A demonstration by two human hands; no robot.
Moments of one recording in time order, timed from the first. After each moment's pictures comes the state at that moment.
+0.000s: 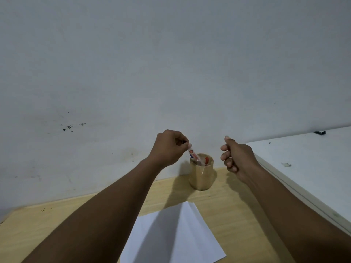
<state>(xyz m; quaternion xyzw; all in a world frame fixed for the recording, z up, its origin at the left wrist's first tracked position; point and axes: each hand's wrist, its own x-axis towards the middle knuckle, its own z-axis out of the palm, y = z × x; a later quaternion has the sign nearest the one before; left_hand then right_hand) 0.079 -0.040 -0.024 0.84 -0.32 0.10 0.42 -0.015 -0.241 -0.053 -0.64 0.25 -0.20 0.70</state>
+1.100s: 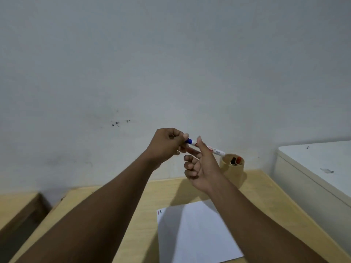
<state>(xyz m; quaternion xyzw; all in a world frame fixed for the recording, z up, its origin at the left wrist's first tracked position) 0.052 0.067 0.003 0.79 -0.23 0.01 0.57 0.011 -0.062 -0.055 -0.41 0.11 0.00 0.91</state>
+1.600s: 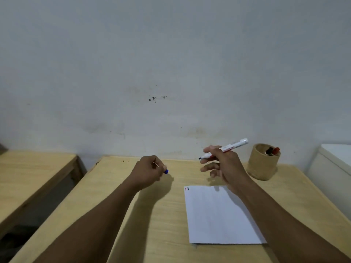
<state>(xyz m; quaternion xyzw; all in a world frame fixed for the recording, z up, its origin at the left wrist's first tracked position) 0.037 0.217 -0.126 0.86 -0.07 0.00 0.51 0.005 -0.039 -0.097 -0.65 0.05 -0.04 0.76</state>
